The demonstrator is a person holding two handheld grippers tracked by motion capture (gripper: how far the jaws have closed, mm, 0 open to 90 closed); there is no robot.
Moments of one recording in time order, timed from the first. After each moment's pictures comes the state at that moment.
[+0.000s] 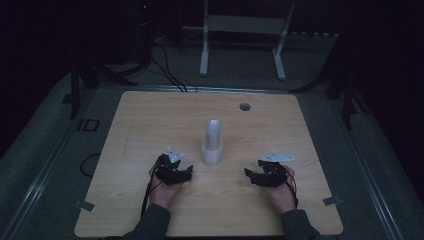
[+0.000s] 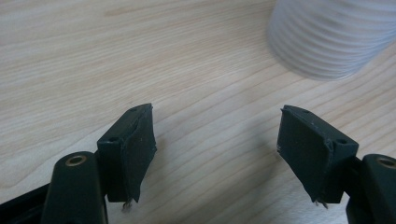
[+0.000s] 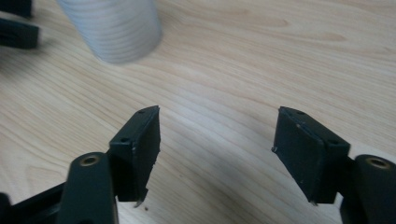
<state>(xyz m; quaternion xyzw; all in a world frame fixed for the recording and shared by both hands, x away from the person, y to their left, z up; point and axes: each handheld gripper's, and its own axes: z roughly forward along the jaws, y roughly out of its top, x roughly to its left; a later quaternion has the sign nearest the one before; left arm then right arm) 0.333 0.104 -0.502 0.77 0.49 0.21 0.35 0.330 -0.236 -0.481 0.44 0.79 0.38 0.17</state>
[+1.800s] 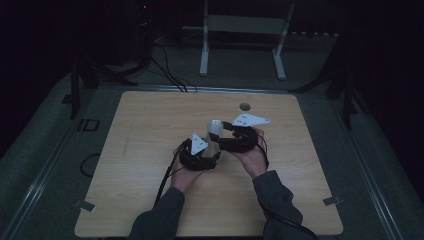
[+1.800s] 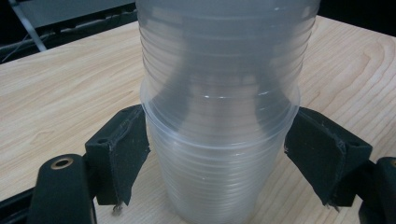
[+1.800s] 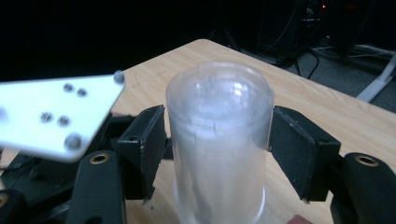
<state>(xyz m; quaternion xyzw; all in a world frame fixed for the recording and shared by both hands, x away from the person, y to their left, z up) 0.361 0.043 -0.464 0.78 0.35 0.24 0.47 0.380 -0.138 -0.377 0.30 0.78 0.52 0.17</state>
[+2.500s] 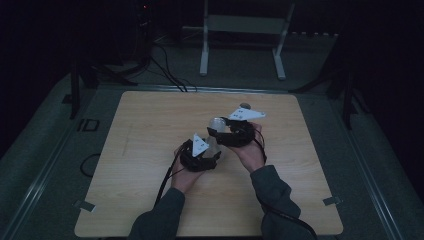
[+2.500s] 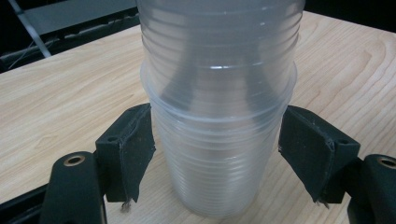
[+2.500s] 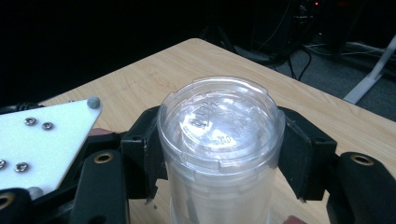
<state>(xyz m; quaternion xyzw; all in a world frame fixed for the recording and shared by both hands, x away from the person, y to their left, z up) 0.358 0.041 -0.463 0.78 0.34 0.25 0.47 0.391 -0.129 -0.368 0.30 0.79 0.51 0.18</state>
